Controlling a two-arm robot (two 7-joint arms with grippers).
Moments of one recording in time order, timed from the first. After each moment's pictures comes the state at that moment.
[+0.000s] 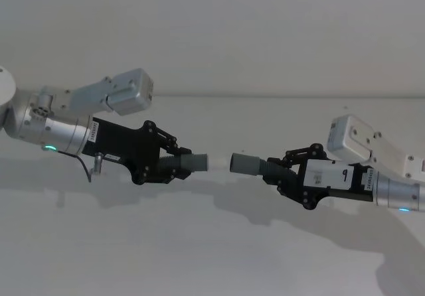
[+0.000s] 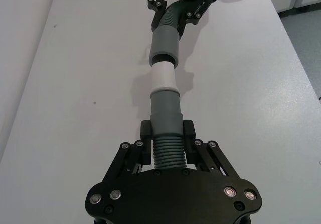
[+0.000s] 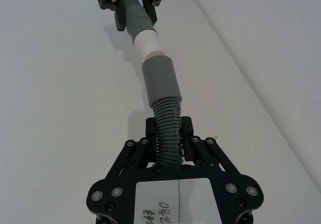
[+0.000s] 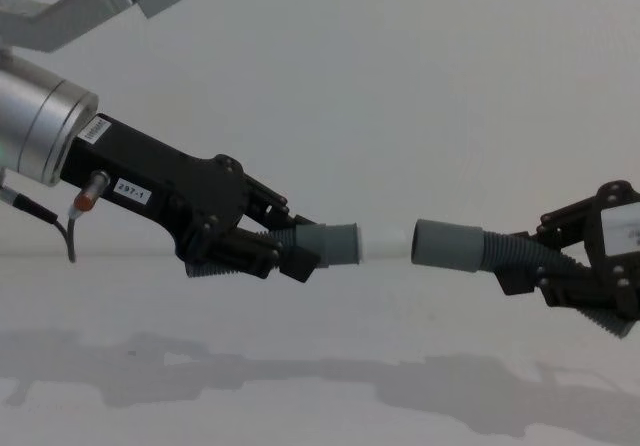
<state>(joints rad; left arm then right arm) -0.85 0.57 0.79 -1.30 -0.32 0.04 -1.16 0.42 0.71 -0.52 -1.58 0.24 0.00 0.80</state>
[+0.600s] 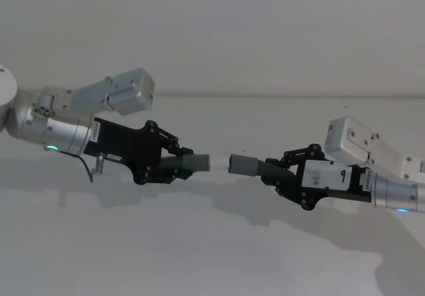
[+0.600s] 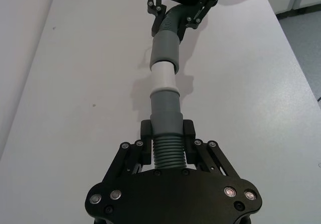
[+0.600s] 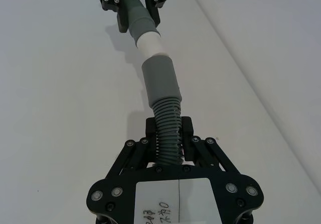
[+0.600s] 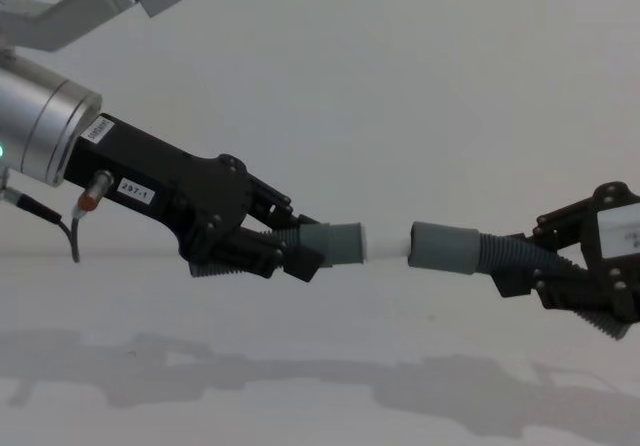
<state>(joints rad) -0.86 0.57 0.80 -1.30 -0.33 0.04 -1.16 0.43 0.72 -0.54 -1.58 0.24 0.00 0.78</state>
